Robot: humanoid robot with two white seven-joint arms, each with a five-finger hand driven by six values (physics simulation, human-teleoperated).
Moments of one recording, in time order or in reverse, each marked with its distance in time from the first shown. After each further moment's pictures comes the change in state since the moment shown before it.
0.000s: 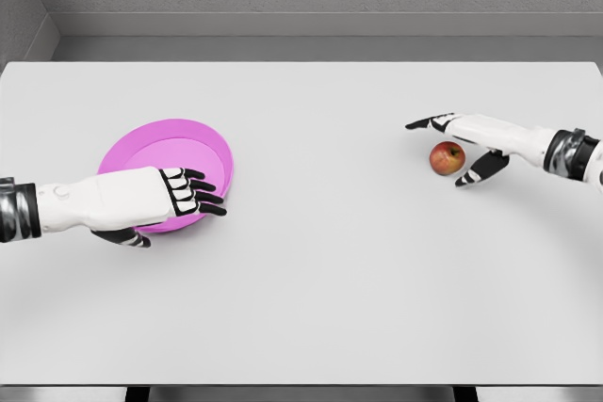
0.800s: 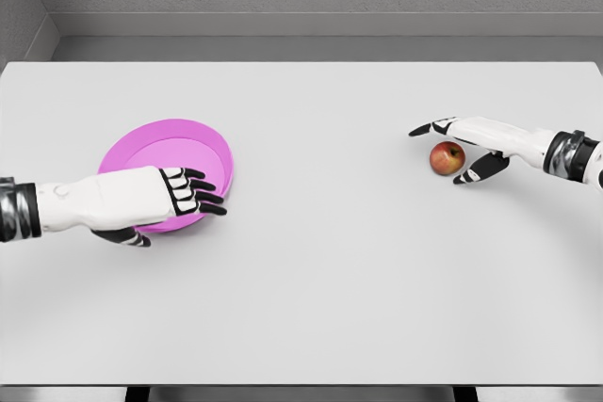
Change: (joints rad) left arm 0.000 0.000 0.000 0.000 0.000 0.000 0.000; right arm -0.006 0.005 0.008 0.033 -0.004 0.000 0.000
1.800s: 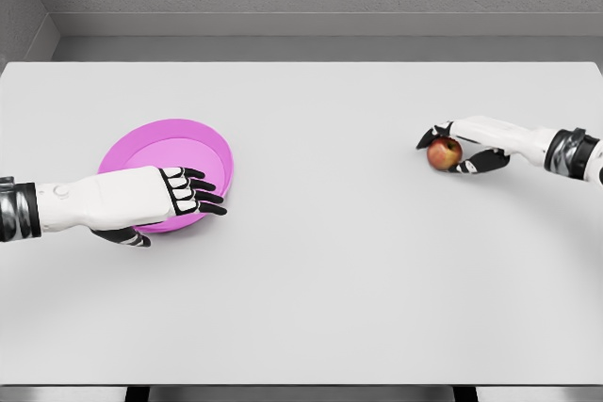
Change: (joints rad) left arm 0.000 0.000 0.001 0.000 0.000 0.000 0.000; right arm -0.023 0.001 0.019 0.034 -0.005 0.000 0.000
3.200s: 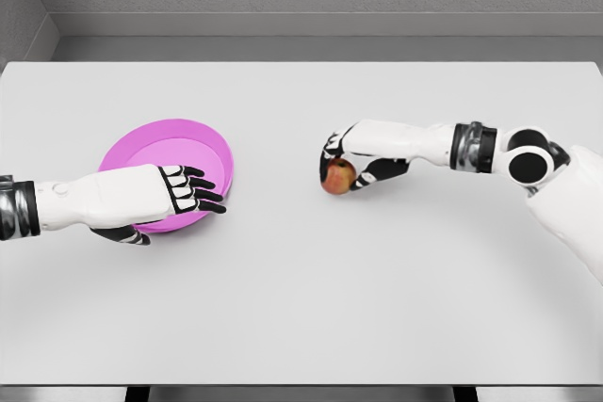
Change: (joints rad) left arm -0.005 0.001 0.001 0.000 -0.001 0.000 0.000; right arm -0.081 0.090 0.264 -0.291 -0.126 -0.001 0.001
